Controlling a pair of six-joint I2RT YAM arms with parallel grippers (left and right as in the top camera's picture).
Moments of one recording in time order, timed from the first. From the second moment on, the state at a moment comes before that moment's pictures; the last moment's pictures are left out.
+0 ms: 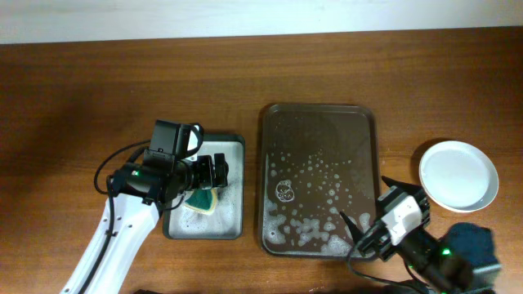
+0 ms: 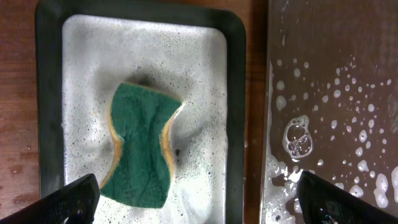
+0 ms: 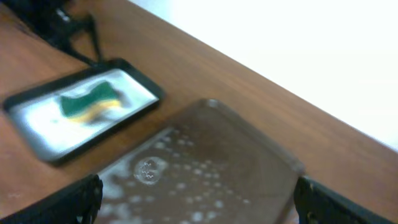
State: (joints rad) left arm -0.27 1.29 1.00 -0.80 0.13 -0.31; right arm 0.17 0.35 0.70 -0.75 -0.35 -0.37
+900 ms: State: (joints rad) left arm -0.27 1.29 1.00 -0.80 0.13 -0.31; right arm 0.15 0.01 0.02 -0.06 -0.25 -0.40
